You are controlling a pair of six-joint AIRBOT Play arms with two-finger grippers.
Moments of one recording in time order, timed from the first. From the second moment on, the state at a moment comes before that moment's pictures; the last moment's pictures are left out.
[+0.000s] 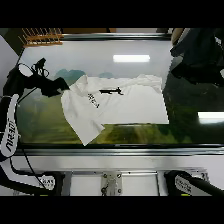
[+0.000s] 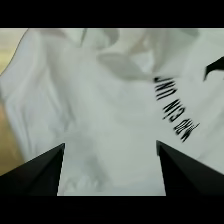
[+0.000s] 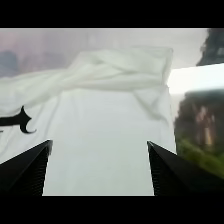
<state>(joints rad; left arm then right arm) 0.13 -1.61 1.45 1.17 -1.18 -1.54 -0.19 -1.24 1.32 -1.10 0.95 1.43</state>
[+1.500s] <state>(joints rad) 0.14 -1.49 0.98 1.05 -1.04 -1.43 -0.31 -0.98 0.80 -1.21 1.05 1.76</state>
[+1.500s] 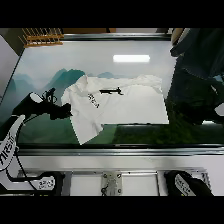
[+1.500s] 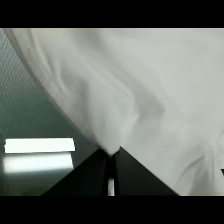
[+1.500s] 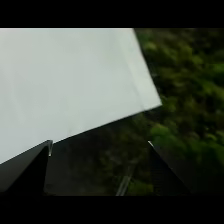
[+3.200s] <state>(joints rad) 0.22 -0.94 1.44 1.04 -1.19 -1.43 -0.24 -0.87 1.26 -1.15 0.79 1.56</state>
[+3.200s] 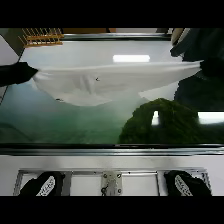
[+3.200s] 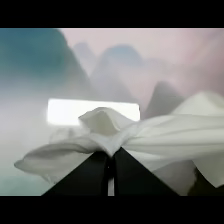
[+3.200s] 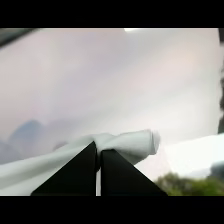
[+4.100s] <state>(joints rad) 0.32 -0.63 1.51 0.97 -1.18 -1.55 -0.24 -0.66 1.44 -1.21 1.11 1.59</state>
